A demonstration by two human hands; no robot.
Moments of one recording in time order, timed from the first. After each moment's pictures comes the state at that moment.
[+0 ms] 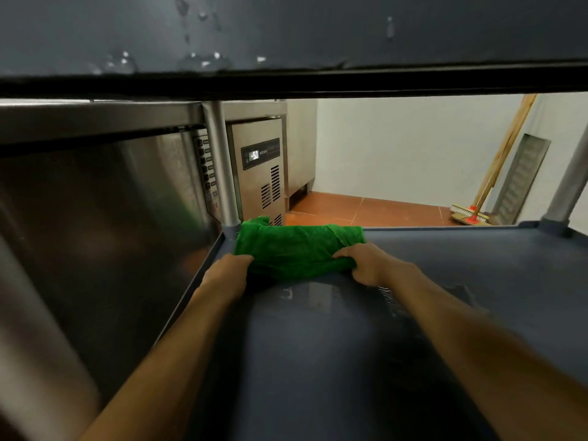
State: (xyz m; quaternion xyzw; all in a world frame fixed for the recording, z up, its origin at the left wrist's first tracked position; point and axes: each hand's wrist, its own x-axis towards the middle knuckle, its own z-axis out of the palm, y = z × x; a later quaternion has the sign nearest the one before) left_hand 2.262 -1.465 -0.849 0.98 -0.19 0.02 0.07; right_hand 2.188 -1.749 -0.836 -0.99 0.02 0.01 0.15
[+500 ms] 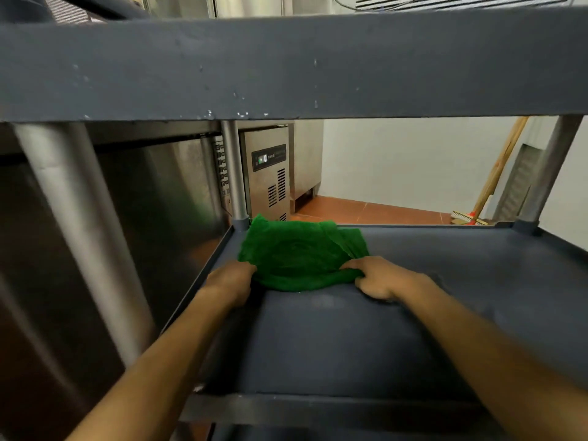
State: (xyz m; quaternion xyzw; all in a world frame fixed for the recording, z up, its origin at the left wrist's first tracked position) left_hand 2.169 -1.444 -0.834 0.98 -0.20 -0.02 0.02; right_hand 2.097 -1.737 -0.833 -0.98 0.03 0.05 0.16
